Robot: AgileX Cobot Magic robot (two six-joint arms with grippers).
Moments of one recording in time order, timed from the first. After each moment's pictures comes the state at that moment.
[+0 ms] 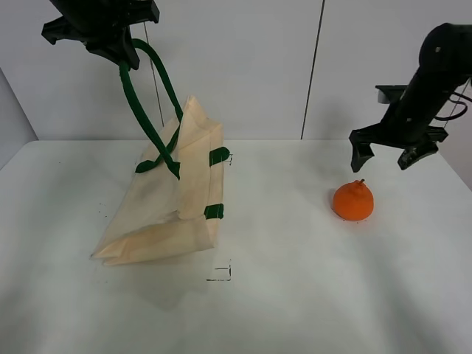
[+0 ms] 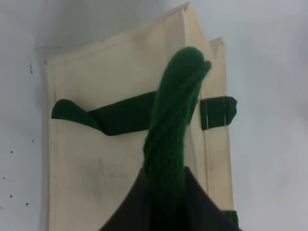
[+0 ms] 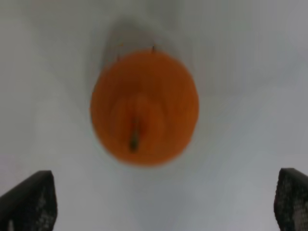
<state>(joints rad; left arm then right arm) -0.27 1.89 -2.09 -0.03 1.19 -0.23 0.03 1.99 -1.63 0.07 1.05 -0.10</state>
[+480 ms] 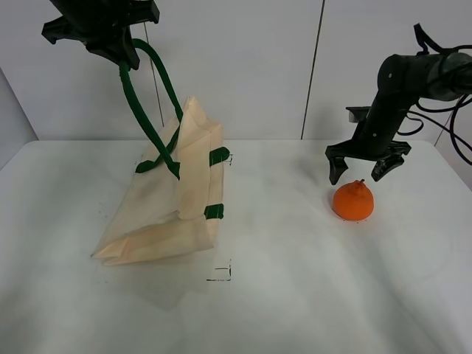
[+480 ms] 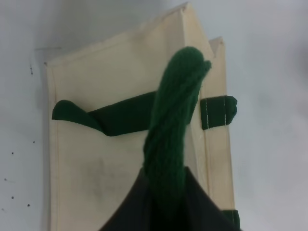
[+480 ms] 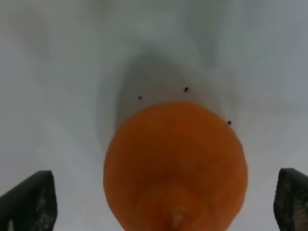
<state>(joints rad) -0.27 1.89 -2.09 -0.03 1.19 -0.22 0.08 2.19 -1.75 0.07 1.07 -0.10</state>
